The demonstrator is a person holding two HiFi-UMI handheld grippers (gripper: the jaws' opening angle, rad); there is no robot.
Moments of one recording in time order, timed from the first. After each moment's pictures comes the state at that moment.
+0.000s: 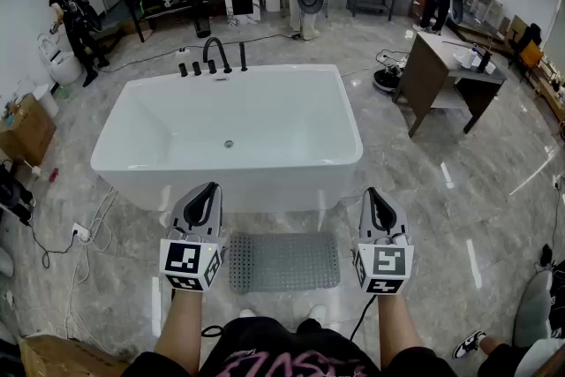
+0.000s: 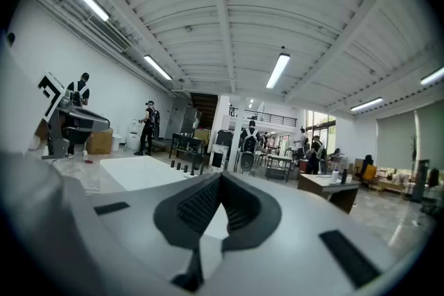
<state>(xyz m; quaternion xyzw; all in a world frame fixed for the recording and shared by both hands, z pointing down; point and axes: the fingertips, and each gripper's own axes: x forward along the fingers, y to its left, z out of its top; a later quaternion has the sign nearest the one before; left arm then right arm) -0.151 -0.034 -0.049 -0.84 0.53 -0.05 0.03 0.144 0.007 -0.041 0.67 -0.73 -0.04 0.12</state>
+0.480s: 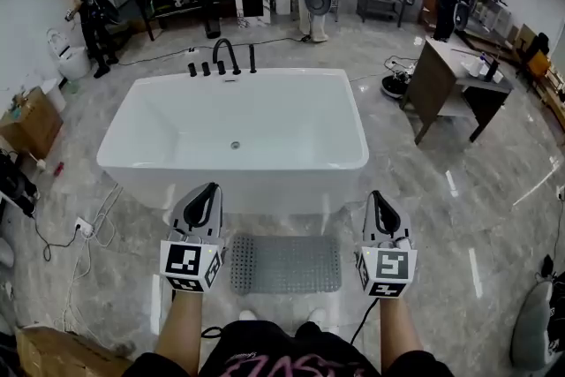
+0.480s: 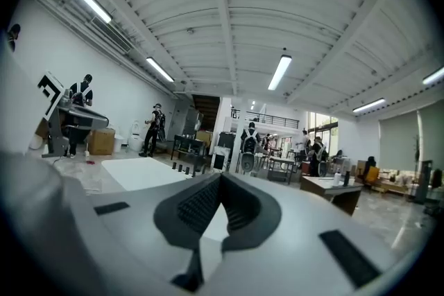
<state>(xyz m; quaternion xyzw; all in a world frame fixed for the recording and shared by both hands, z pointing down) -0.162 -0.023 -0.053 -0.84 0.55 -0.04 0.04 0.142 0.013 -0.042 0.67 -0.73 -0.04 0.11</state>
